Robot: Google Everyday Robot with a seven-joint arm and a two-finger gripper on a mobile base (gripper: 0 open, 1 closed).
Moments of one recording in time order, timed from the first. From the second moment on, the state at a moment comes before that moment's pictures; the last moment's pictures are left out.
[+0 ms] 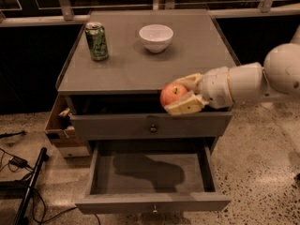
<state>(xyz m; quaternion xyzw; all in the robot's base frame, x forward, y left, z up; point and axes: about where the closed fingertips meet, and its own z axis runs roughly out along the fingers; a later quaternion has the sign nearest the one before) 0.539 -0.090 0.847 -0.52 0.69 0.25 0.44</state>
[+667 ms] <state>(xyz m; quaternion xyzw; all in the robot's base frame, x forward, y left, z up) 0.636 -0.082 0.876 -0.52 0.67 0.23 0.47</state>
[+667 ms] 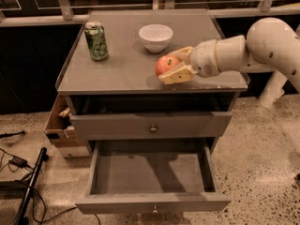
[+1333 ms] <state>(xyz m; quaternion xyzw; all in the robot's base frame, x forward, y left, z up) 0.700 -0.077 0.890 -0.50 0.69 0.23 0.46</state>
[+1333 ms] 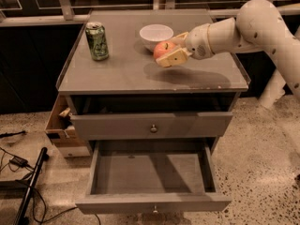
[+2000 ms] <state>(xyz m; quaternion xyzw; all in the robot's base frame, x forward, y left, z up) 0.716 -0.087 0.876 -0.46 0.72 0.26 0.44</state>
